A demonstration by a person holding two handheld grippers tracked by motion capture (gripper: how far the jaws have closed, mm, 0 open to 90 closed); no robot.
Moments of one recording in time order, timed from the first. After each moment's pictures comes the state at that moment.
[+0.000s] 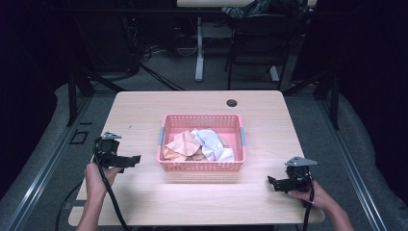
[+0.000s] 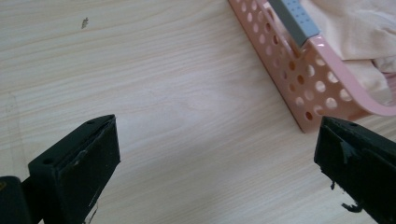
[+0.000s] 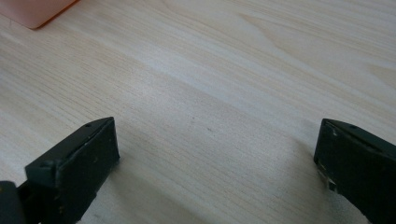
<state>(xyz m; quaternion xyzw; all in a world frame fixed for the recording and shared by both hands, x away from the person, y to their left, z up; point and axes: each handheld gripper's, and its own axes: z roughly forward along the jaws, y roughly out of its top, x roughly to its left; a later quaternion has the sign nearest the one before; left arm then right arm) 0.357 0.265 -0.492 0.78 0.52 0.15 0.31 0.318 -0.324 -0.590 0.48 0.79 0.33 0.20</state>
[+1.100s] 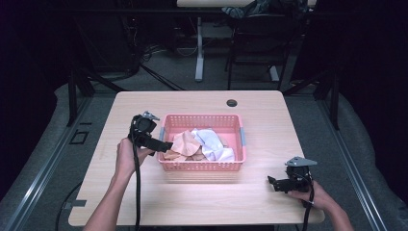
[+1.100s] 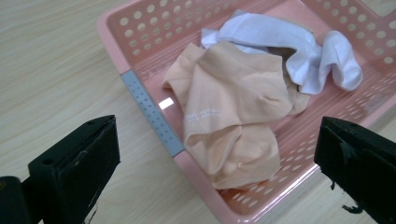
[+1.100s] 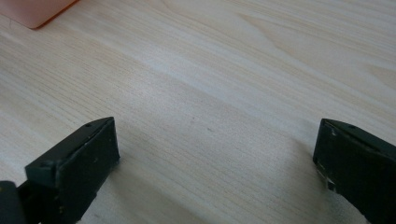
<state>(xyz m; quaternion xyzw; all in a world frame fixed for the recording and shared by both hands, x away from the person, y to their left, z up) 0.400 0.165 -0.451 0.84 0.42 0.12 0.30 0.318 -0.324 -0.589 0.48 0.79 0.33 0.20</state>
